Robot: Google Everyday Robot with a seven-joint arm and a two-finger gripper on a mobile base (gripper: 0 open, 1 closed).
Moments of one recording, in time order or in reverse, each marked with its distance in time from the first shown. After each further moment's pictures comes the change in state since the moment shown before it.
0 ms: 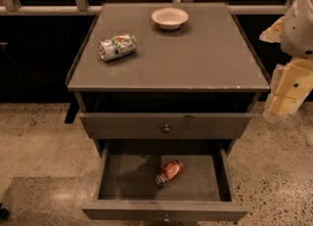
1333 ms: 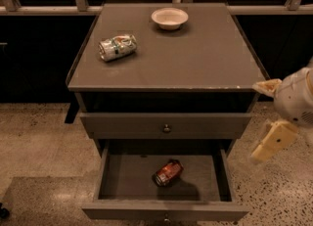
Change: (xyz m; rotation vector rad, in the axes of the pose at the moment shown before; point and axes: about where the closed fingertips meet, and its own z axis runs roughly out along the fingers) arm 0.030 0.040 0.097 -0.046 -0.248 0.114
